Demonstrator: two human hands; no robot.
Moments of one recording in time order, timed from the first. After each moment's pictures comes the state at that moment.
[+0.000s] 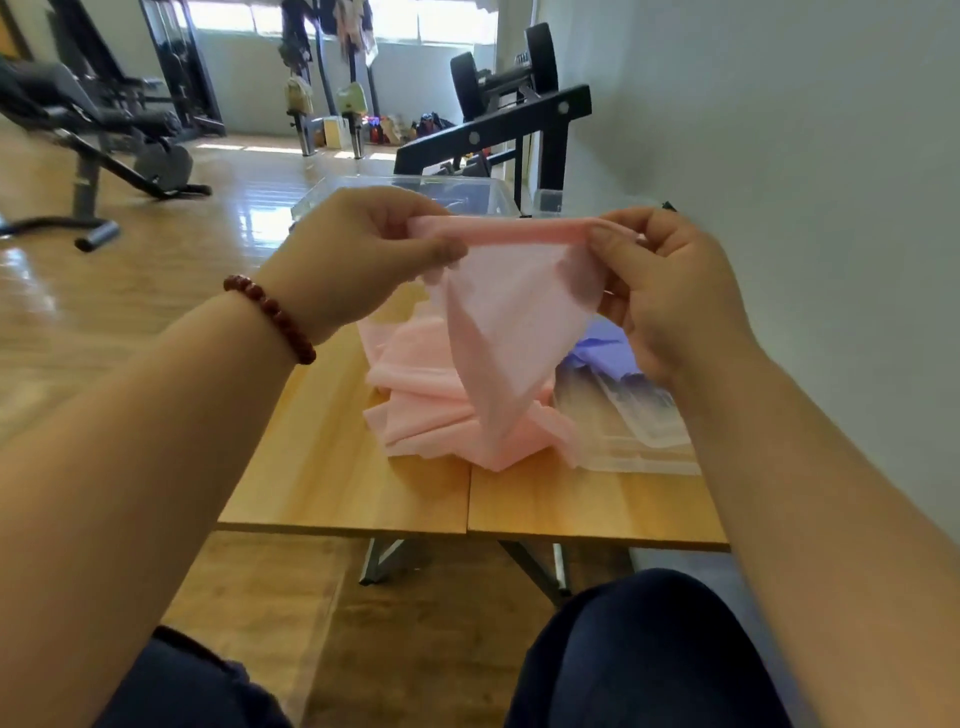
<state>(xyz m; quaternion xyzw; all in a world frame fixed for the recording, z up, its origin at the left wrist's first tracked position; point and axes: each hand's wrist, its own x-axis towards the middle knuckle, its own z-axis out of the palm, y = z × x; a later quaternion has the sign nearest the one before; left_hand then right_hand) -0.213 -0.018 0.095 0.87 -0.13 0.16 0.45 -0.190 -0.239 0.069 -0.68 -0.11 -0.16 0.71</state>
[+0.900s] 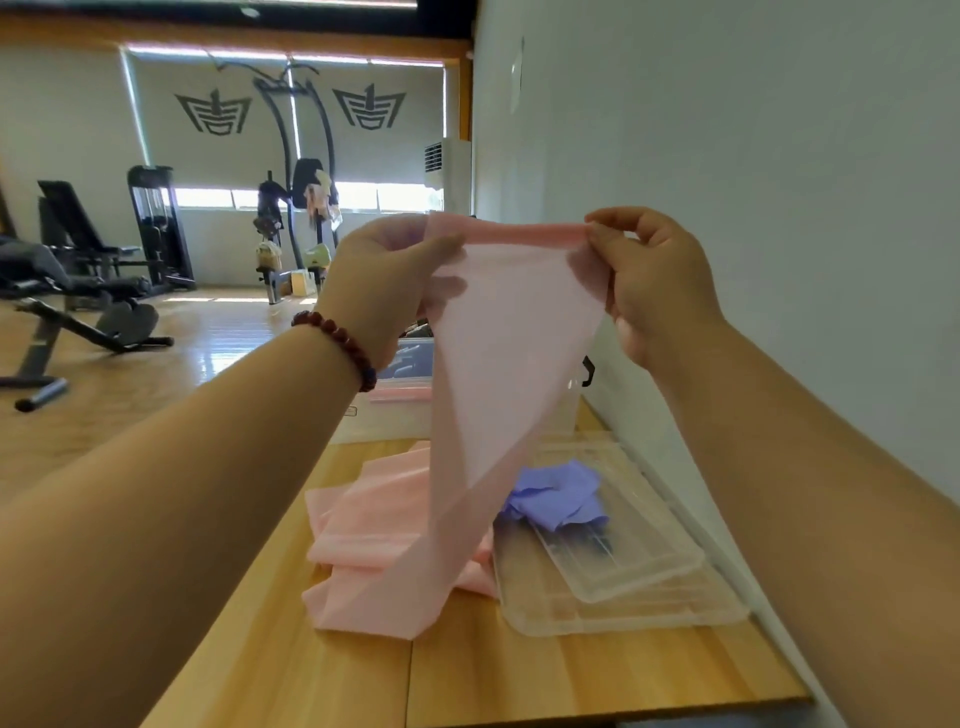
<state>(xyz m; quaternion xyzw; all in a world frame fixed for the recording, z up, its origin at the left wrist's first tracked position) -0.179 -0.094 0.207 0.67 -0.15 0.21 0.70 -0.175 -0.287 0.210 -0.59 -0.11 -0.27 0.75</state>
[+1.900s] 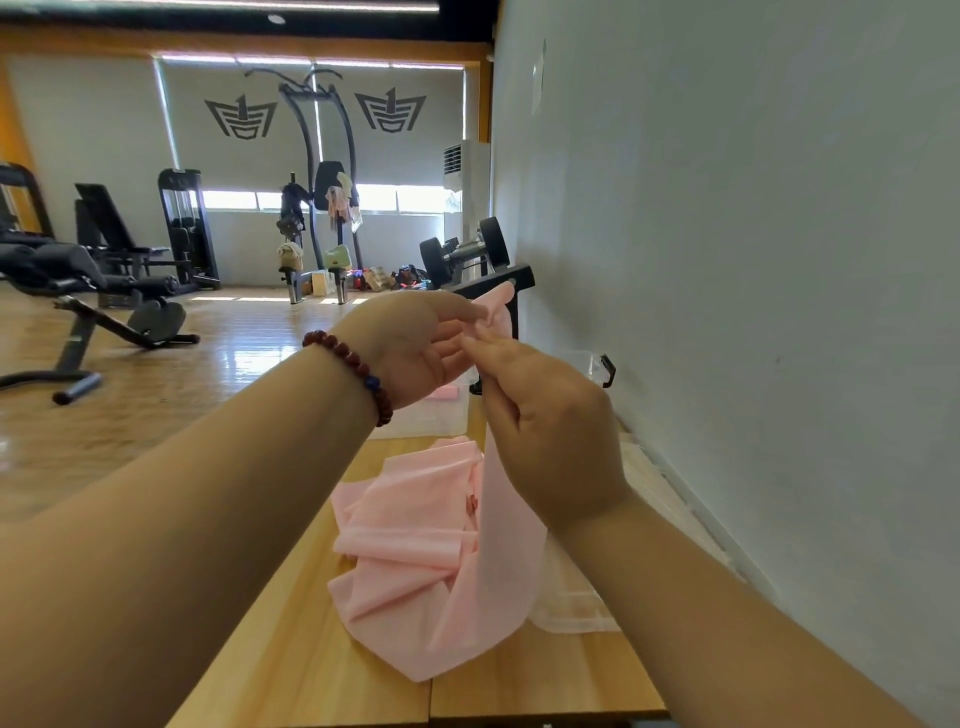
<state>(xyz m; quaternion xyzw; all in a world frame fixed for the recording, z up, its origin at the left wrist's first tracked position) -0.206 -0.092 0.200 0.59 -0.02 -0.06 0.81 -0.205 -0.215 0.112 -0.70 -0.32 -0.58 0.27</state>
